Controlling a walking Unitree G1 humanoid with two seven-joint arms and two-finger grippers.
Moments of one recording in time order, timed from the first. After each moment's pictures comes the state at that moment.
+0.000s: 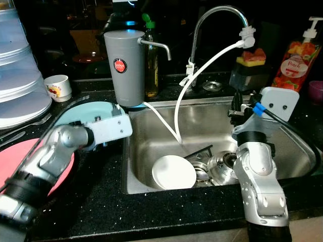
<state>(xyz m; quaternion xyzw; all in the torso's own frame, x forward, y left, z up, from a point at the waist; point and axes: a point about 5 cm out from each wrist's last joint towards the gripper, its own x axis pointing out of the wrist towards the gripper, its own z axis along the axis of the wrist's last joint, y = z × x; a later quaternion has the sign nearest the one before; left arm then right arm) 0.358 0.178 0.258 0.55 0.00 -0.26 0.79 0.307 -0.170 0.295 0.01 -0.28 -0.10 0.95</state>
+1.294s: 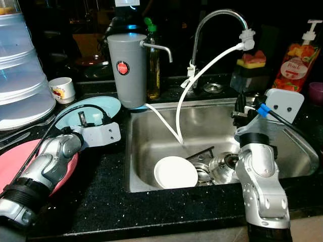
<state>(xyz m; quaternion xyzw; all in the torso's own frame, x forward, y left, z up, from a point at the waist) 0.369 0.206 0.242 0.63 -0.04 -0.08 0.78 0.306 -0.171 0.290 0.07 -0.27 -0.09 0.96</state>
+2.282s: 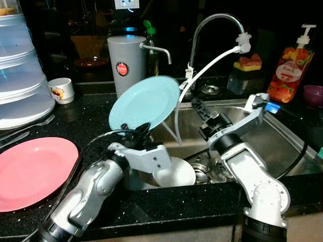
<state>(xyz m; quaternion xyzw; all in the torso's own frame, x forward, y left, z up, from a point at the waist) 0.299 0.084 0.260 0.52 -0.38 -0.14 0.75 0.312 -0.124 0.273 0.41 -0.05 0.23 0.88</state>
